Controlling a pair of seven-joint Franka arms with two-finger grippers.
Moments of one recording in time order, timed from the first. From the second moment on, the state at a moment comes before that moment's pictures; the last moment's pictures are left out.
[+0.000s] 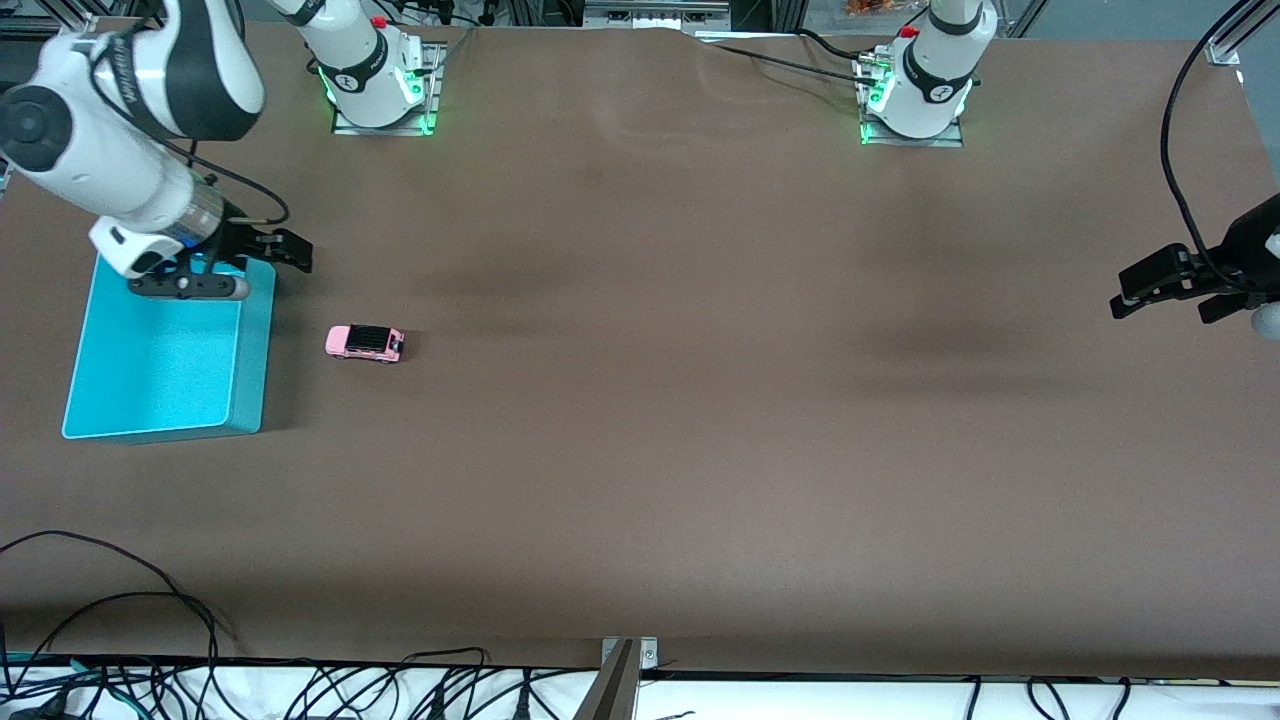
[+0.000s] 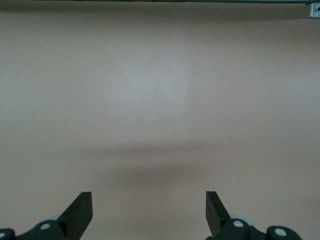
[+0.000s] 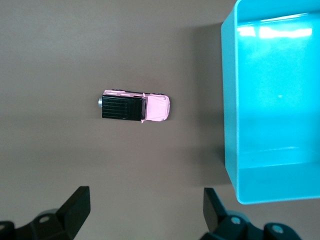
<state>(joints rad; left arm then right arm) 0.07 0.17 -0.04 -1.41 -0.05 1.60 0.05 0.11 -0.09 -0.04 -2.27 0.01 2.08 0.09</state>
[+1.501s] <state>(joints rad) 0.09 0.17 -0.04 -1.41 -0.05 1.60 0.05 0.15 0.00 -0.04 -2.50 0.01 2.55 0.90</state>
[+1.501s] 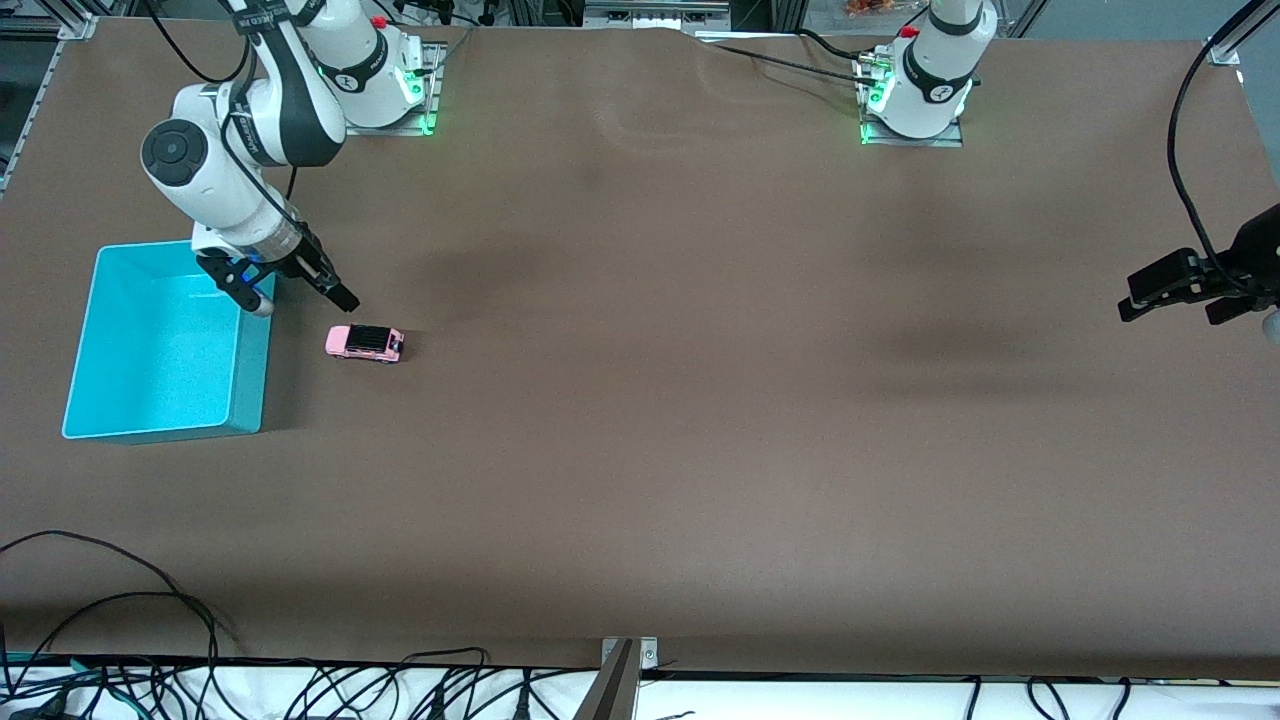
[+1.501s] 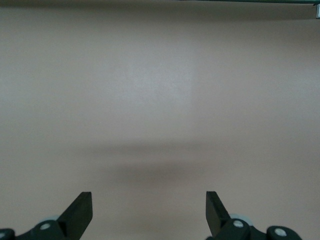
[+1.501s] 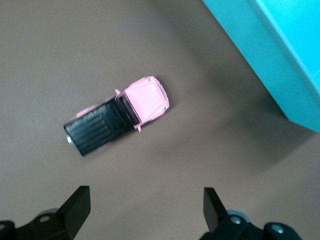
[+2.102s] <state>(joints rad) 0.09 0.17 -0.04 -1.41 -0.05 1.60 0.05 0.14 0.16 -0.04 -2.46 0.09 2.78 1.26</state>
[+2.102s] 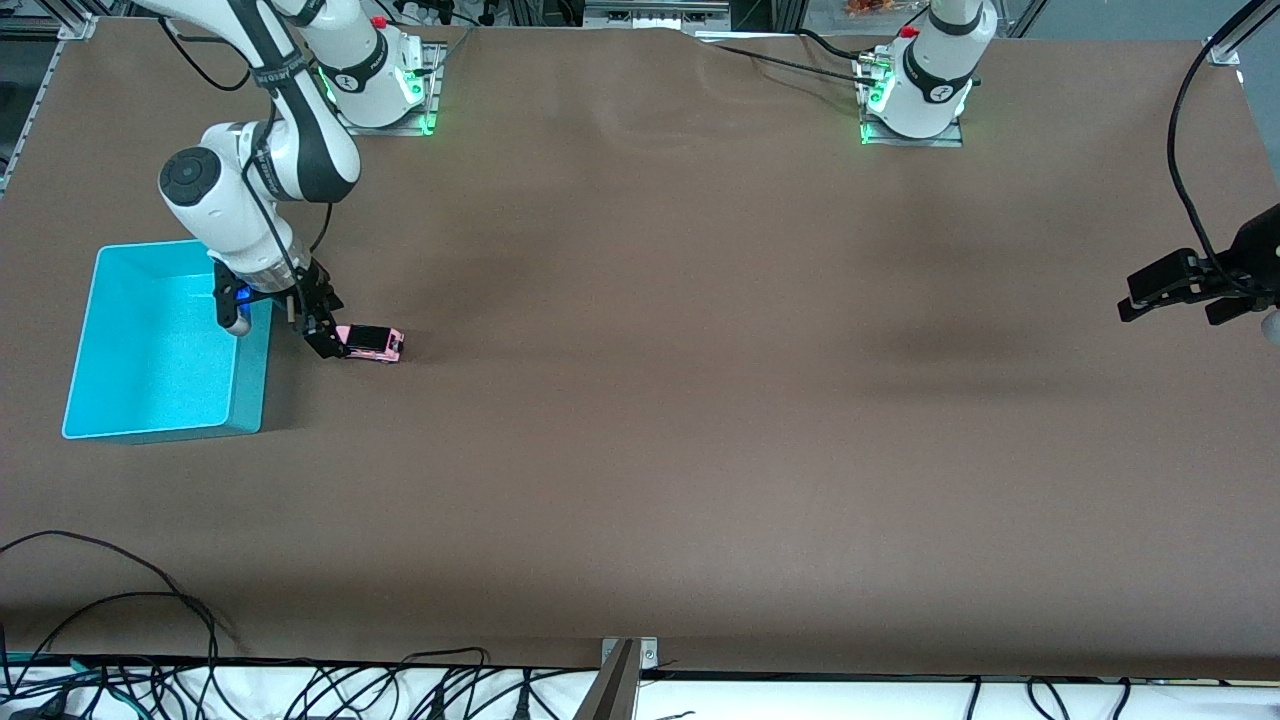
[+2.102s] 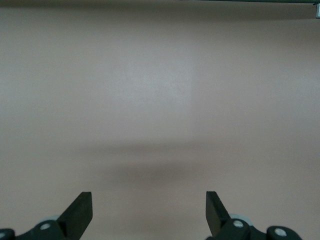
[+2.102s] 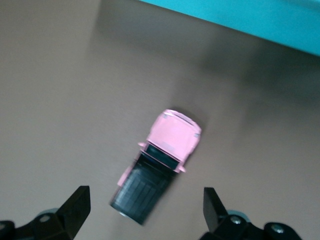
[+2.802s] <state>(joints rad) 0.09 0.17 -0.04 -1.41 -0.05 1.60 0.05 0.17 0.30 -0.04 -2.40 0.10 2.80 1.38</state>
